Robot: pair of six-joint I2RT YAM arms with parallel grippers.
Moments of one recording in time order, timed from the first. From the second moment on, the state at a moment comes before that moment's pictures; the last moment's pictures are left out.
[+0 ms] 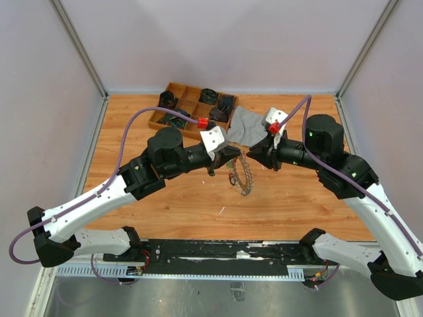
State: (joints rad) left arm -1.00 1.13 1.21 -0.12 0.20 0.15; right arm 0.65 0.98 1.34 -0.68 -0.43 -0.22
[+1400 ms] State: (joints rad) left arm -1.00 1.00 1.20 -0.06 0.50 0.01; right arm 0.65 0.86 1.29 -0.44 -0.88 -0.16
